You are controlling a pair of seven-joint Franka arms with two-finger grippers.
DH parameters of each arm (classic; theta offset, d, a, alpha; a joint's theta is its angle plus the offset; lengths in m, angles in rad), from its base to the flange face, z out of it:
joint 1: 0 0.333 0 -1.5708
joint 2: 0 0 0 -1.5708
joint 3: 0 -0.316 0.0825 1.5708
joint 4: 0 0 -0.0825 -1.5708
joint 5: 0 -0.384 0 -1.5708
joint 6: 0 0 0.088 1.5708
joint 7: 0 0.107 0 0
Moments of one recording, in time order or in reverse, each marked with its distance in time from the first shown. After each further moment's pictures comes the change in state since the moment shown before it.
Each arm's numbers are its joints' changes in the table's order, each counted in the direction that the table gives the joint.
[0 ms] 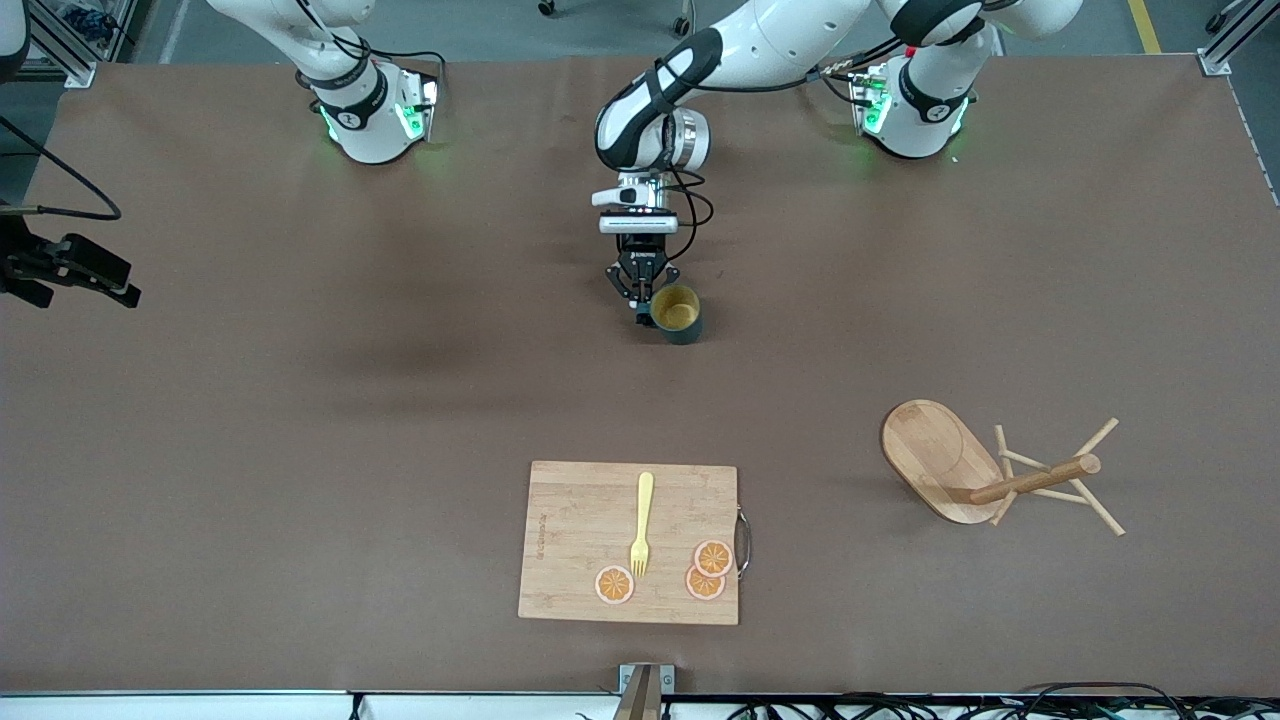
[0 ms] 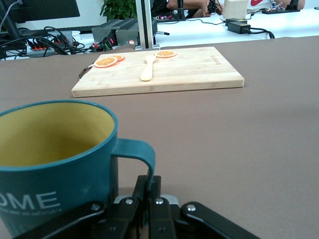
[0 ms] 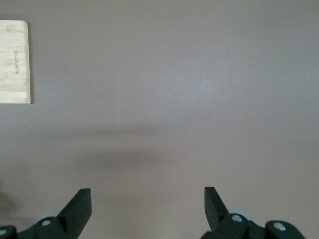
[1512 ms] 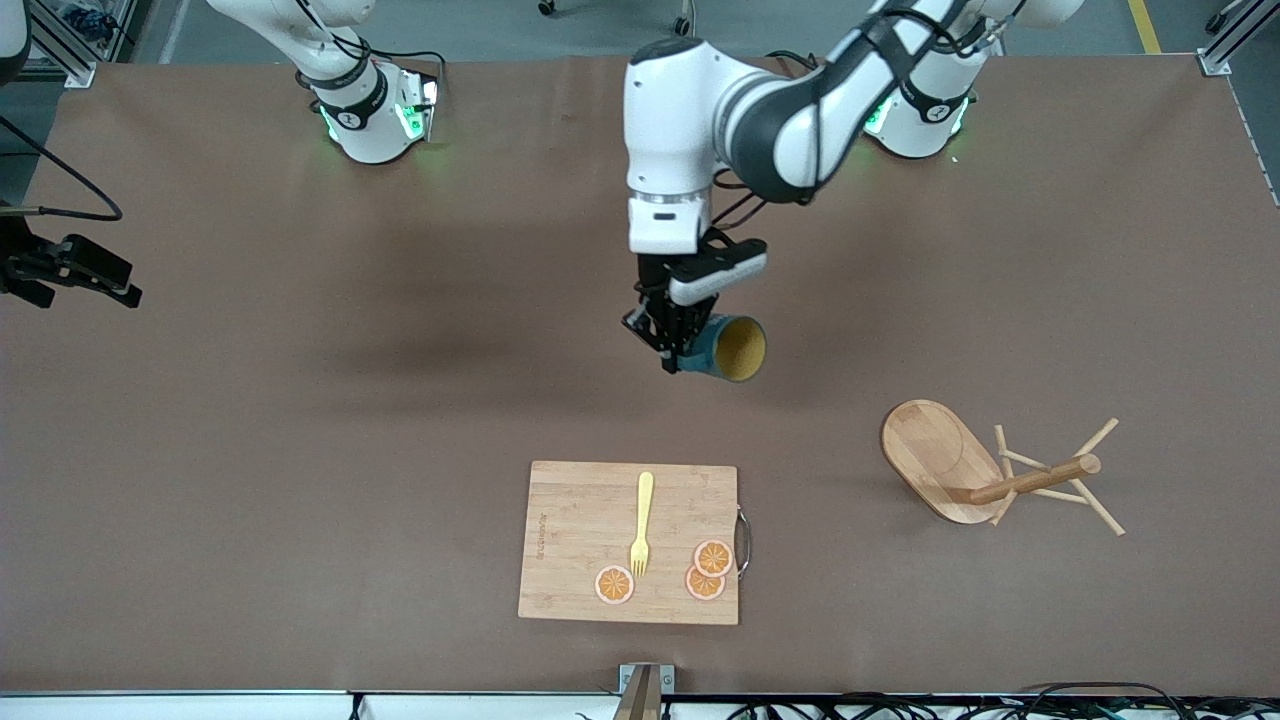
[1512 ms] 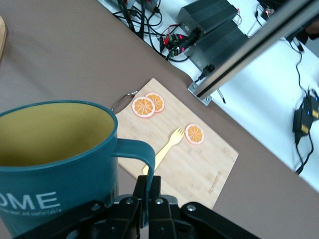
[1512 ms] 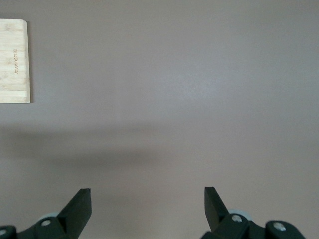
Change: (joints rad) left arm 0.383 -0.358 0.003 -0.338 1.060 0.377 0.501; right arm 0.000 0.001 0.000 0.001 0.000 -0.002 0.000
